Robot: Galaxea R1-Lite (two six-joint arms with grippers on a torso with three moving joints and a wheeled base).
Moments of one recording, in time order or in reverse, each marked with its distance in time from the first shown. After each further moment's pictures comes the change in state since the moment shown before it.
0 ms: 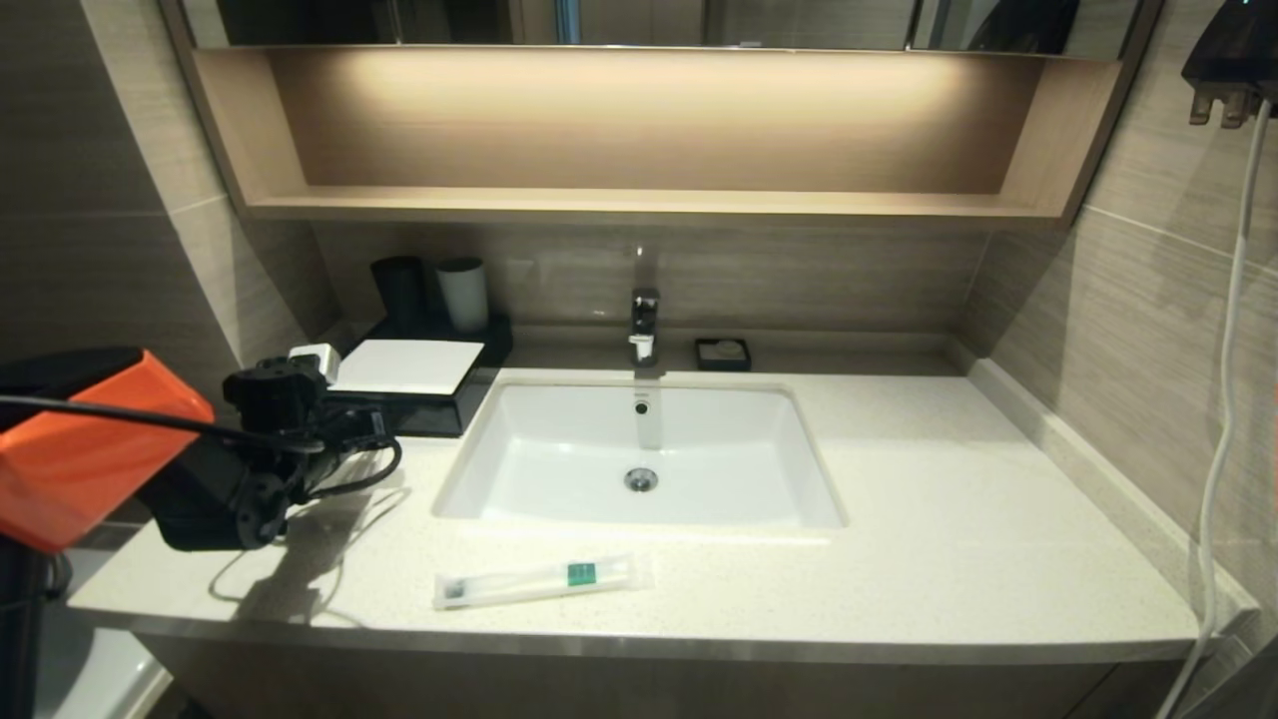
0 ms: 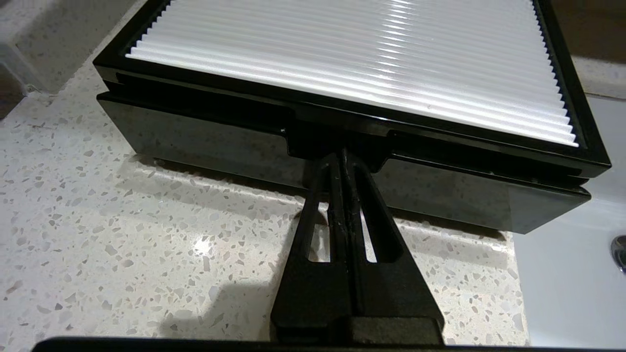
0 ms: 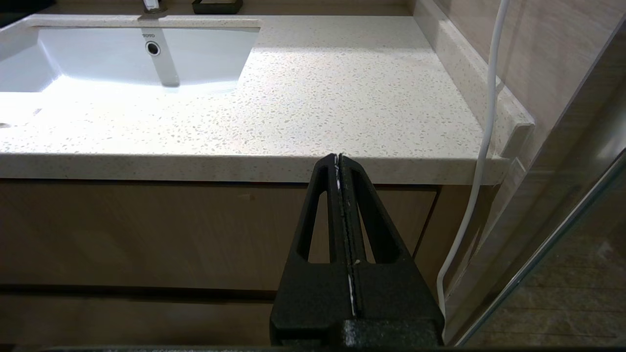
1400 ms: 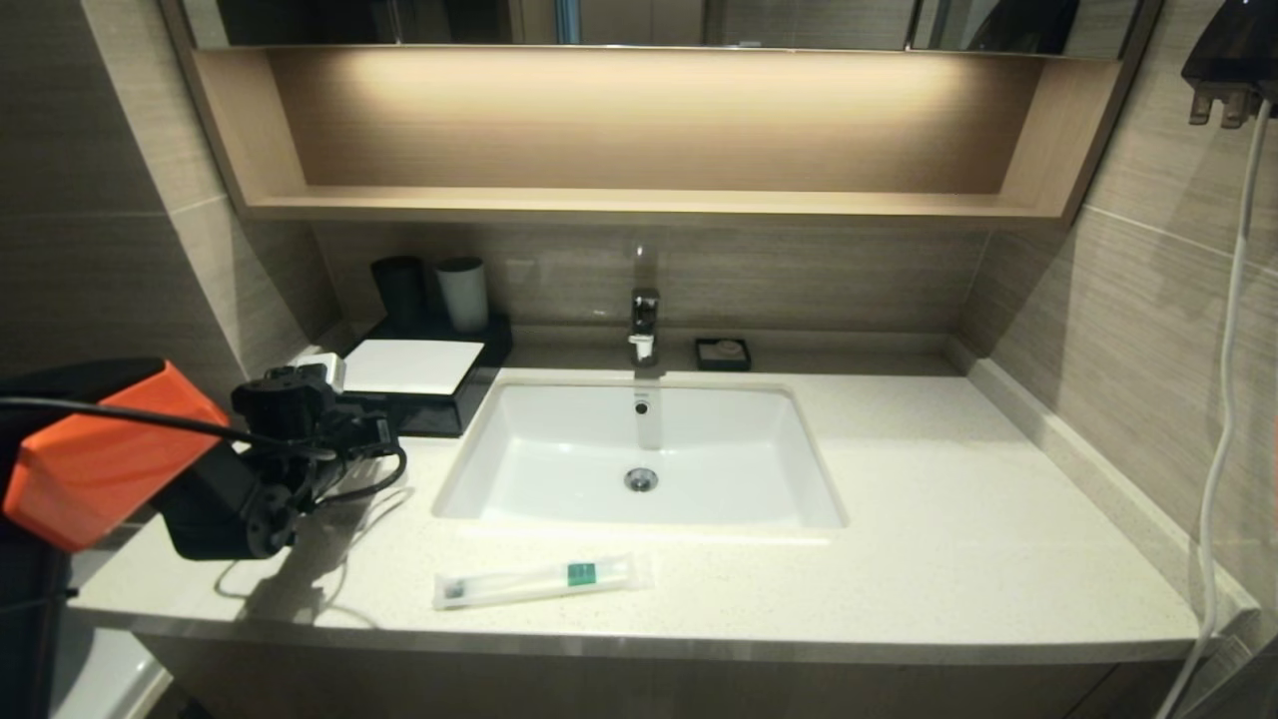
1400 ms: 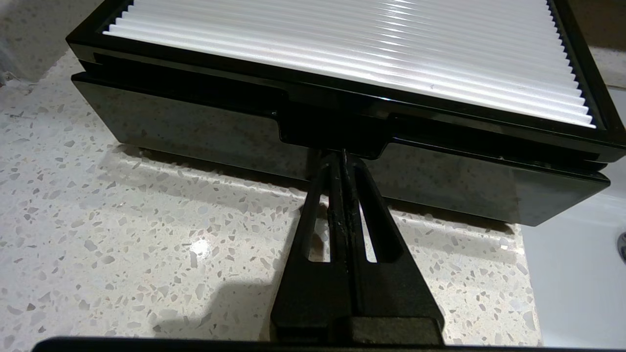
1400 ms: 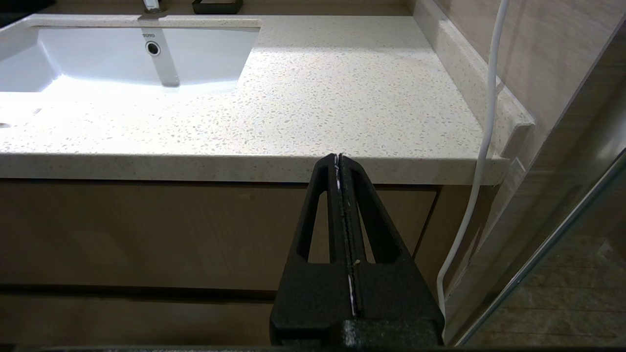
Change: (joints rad) left arm -0.006 0.036 0.008 -0.045 0.000 0.000; right arm 0.000 0.000 0.000 0.000 0.000 0.000
